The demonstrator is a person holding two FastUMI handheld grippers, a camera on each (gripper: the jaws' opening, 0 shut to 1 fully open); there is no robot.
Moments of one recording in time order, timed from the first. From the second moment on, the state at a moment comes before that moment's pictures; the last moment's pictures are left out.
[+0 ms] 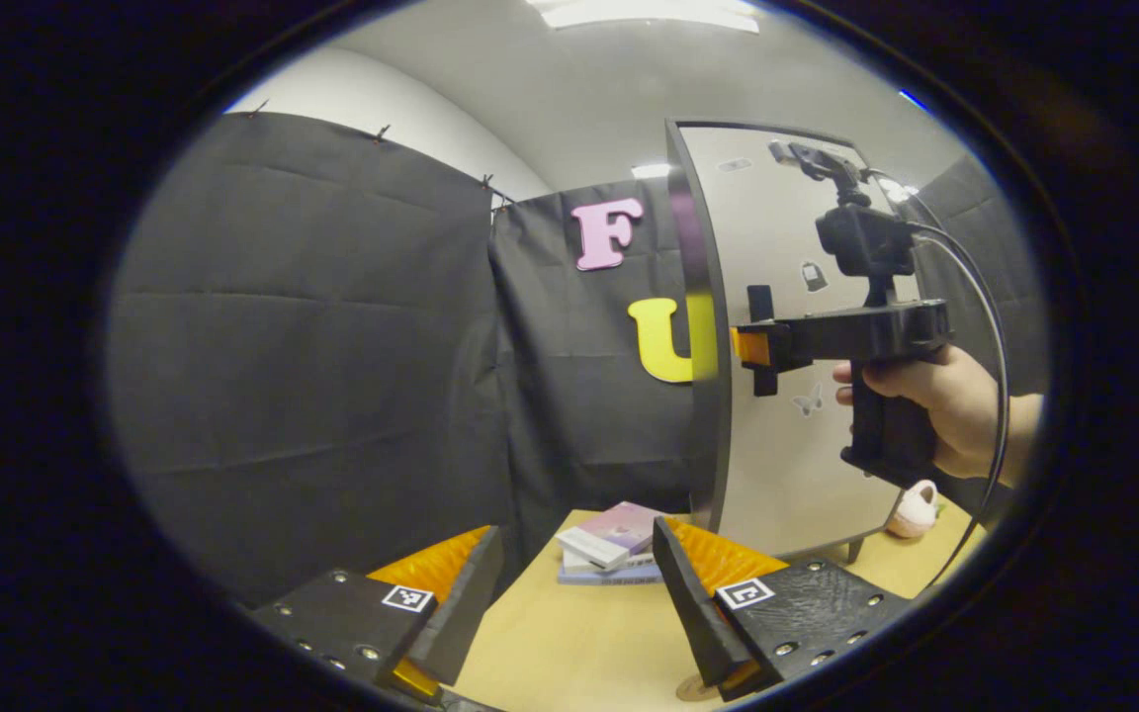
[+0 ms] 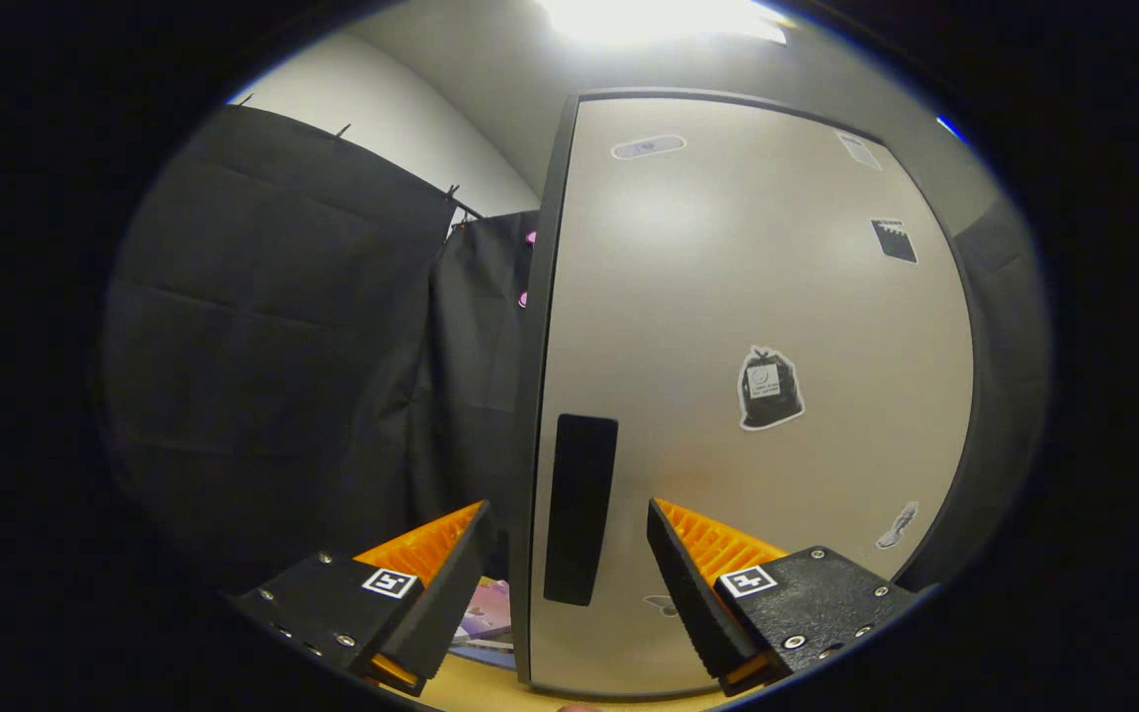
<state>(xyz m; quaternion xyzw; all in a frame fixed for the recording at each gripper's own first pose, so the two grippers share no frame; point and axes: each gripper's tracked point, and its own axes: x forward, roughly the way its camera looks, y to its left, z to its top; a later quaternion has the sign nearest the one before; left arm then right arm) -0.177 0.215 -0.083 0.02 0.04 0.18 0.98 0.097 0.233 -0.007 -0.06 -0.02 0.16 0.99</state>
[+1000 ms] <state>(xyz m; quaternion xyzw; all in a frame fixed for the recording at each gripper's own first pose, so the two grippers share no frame) -0.144 0.192 -0.085 0.03 0.02 0.09 1.00 0.082 0.233 -0.038 -0.07 0.04 0.20 0.98</state>
